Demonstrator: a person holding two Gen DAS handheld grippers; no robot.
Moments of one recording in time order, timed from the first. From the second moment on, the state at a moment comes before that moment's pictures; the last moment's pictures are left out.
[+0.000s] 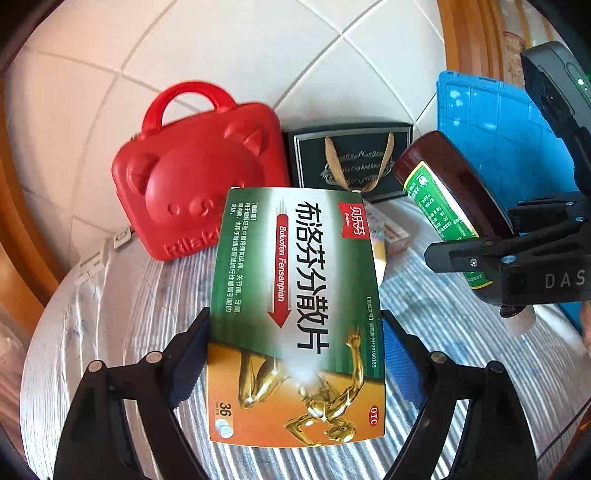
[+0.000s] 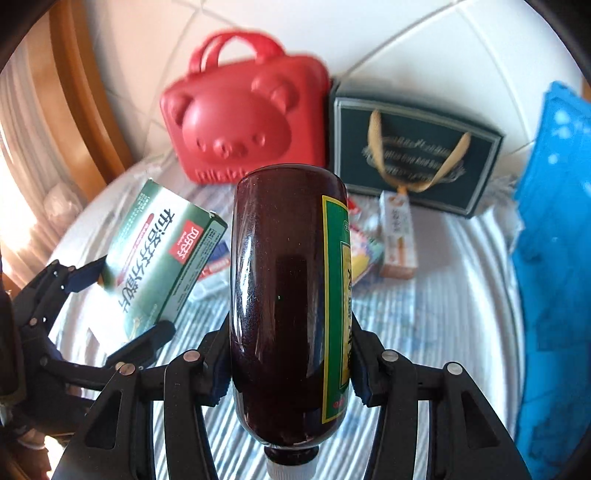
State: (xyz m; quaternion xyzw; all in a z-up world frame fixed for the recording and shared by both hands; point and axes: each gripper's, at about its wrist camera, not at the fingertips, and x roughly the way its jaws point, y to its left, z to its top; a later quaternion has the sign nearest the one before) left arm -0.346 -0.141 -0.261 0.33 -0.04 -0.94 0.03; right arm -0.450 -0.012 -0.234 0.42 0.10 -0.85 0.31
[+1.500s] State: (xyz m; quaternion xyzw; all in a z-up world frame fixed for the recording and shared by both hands) left arm -0.426 0.277 0.017 0.13 -0.12 -0.97 -0.16; right arm -0.344 0.425 0.034 0.13 -0.08 -0.99 -0.03
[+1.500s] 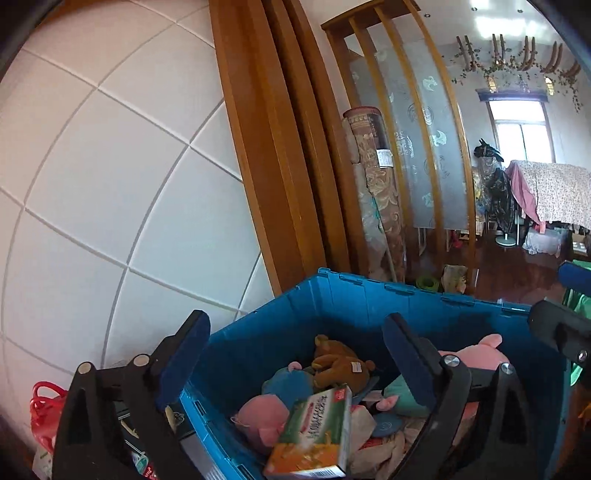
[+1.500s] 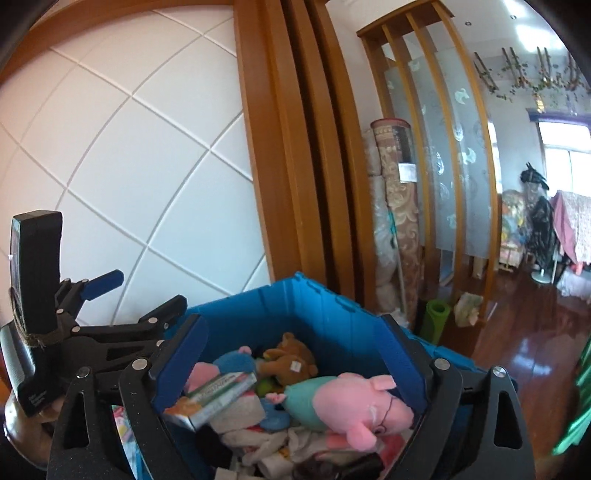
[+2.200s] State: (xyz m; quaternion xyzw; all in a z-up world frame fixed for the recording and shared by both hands) left arm -0.418 0.248 0.003 0.14 -0.11 -0.98 -0.11; right arm -0.355 0.423 0.027 0.15 -0.09 -0.98 0.02
